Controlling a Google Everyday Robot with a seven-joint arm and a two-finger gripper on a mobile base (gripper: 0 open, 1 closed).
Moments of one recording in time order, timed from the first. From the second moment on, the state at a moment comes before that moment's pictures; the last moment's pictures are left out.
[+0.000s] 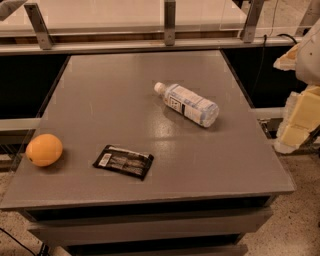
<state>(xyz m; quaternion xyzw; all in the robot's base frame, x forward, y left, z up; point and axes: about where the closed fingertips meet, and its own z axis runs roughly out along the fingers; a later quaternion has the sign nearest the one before) 0.438 -0.216 0.977 -0.60 0.78 -0.04 0.16</state>
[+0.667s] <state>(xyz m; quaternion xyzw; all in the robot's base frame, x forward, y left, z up) 0.473 -0.199 0.970 -0.61 0.77 -0.04 0.15</state>
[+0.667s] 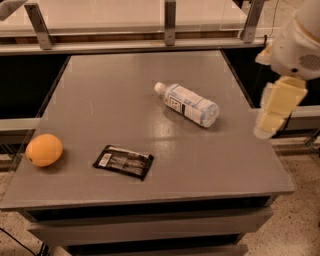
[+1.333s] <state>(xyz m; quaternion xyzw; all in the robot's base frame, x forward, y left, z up) 0.578 -0.143 0.962 -0.61 0.77 -0.03 0.19</state>
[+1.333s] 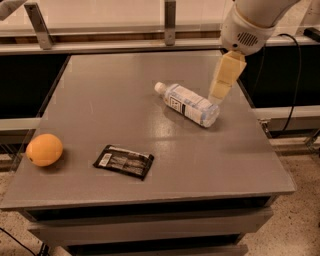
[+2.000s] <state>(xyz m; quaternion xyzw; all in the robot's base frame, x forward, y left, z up) 0.632 -0.097 0.934 -0.56 0.81 -0.02 0.19</state>
